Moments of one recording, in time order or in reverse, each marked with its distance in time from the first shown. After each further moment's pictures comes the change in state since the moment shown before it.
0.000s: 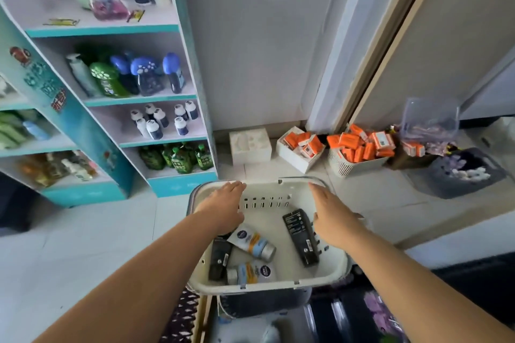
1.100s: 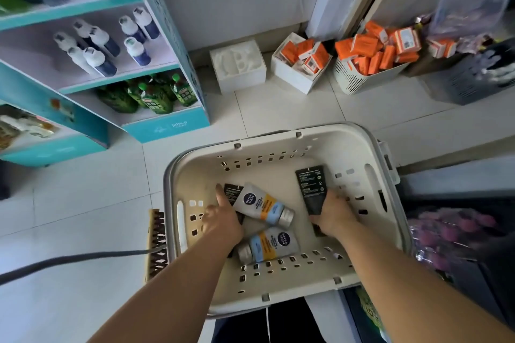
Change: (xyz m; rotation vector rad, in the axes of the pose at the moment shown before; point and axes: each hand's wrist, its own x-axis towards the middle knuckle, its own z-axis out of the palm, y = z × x) left_hand 0.067 -0.055 0.189 -0.160 -0.332 -0.567; right_hand 0.069 0.056 0.193 0.219 -0.358 0.670
